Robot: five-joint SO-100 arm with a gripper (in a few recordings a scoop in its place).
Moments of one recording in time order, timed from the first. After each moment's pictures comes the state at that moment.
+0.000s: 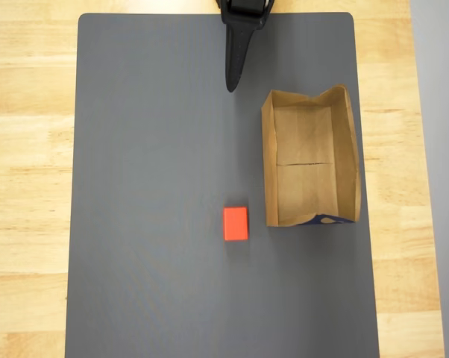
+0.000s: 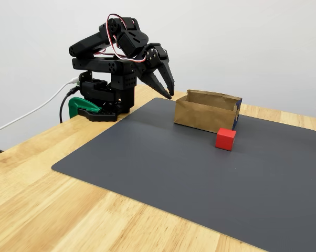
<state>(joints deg) 14.0 180.0 151.3 69.3 -9.8</state>
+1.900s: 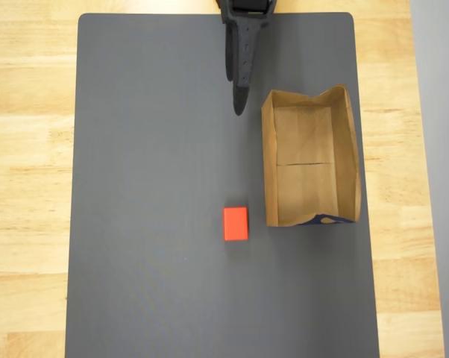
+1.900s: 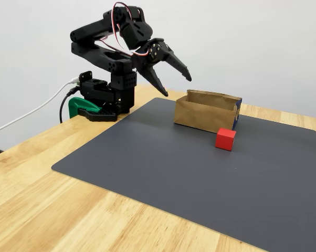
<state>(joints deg) 14.6 157.4 133.5 73.1 -14.2</state>
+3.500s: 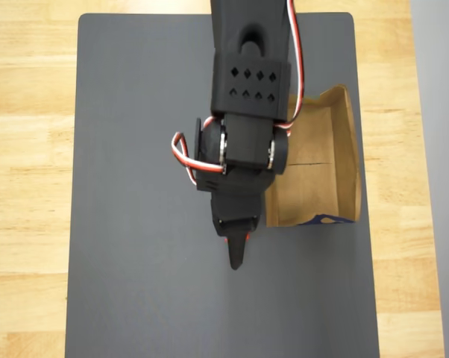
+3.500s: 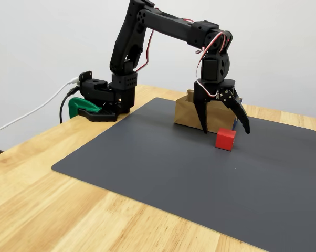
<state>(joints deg) 9.7 65.9 71.2 74.4 -14.1</state>
